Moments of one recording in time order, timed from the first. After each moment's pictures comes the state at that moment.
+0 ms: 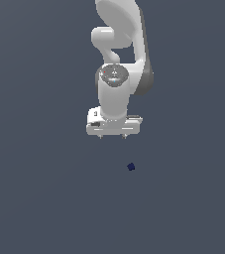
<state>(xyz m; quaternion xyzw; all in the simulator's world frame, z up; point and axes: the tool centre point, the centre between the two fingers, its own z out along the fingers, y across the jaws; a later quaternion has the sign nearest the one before) -0.004 0.004 0.157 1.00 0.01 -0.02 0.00</state>
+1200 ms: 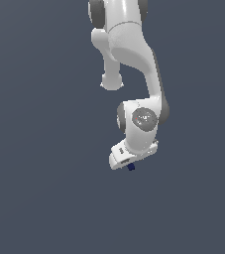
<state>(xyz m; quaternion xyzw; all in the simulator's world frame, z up) 0.070 0.086 0.067 0.98 0.19 0.00 0.00</state>
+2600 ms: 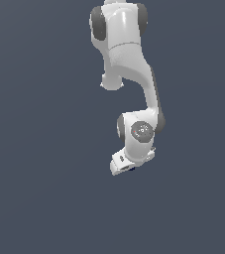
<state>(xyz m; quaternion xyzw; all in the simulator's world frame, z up) 0.072 0.090 0.013 0.98 0.20 0.00 0.00</state>
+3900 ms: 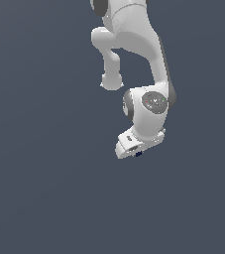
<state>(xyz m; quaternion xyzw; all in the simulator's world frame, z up) 0.040 0.112 0.099 0.98 0.20 0.00 0.00</state>
